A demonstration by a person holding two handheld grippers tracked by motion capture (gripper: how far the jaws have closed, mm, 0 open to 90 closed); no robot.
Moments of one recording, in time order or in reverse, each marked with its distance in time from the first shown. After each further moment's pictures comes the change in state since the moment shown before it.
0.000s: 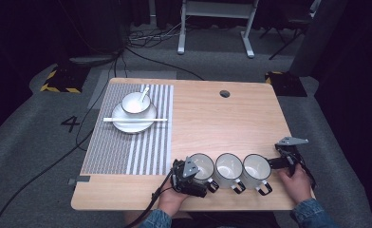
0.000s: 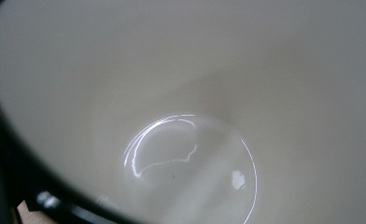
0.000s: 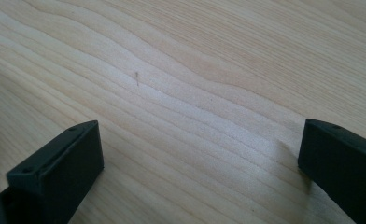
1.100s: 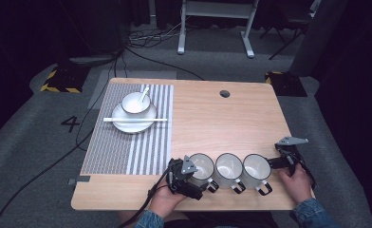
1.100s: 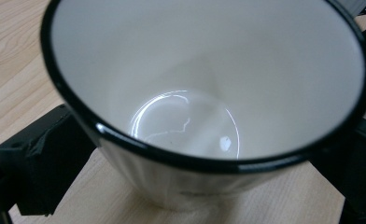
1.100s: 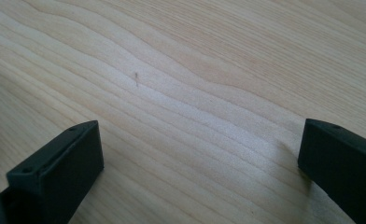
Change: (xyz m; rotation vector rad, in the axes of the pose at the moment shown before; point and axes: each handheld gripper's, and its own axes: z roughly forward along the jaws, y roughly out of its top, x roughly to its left) left arm 0.004 0.014 -0.019 0.140 -0.050 0.009; right arm -0.001 0.000 0.000 0.001 0.003 -0.001
